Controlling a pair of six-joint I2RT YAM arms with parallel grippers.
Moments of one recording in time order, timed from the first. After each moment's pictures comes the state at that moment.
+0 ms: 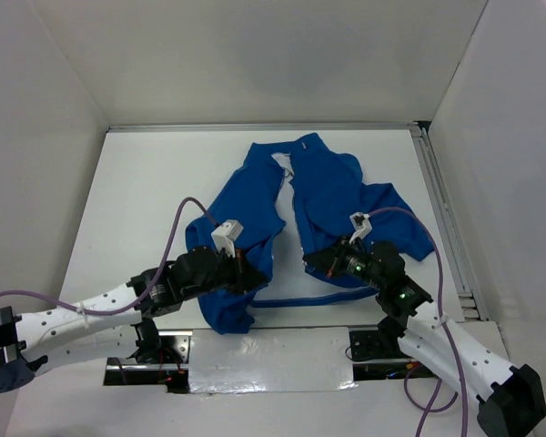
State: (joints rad) left arm -1.06 0.85 0.60 -0.15 -0.05 -0.84; right arm 0.55 0.58 0.25 0.12 -0.31 0.82
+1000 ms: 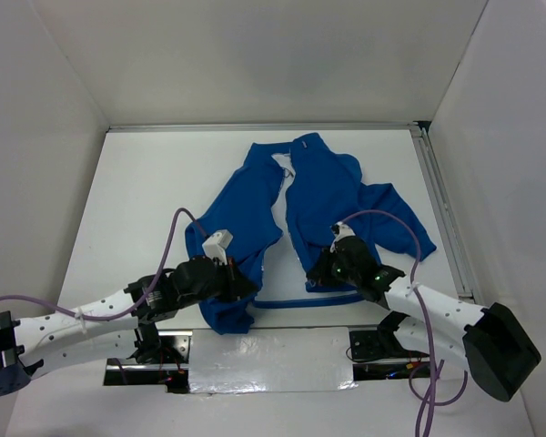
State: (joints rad) left arm -1.06 0.80 0.50 -0.22 -0.11 -0.98; right arm 0.65 0.96 0.30 -0.03 -0.10 0.71
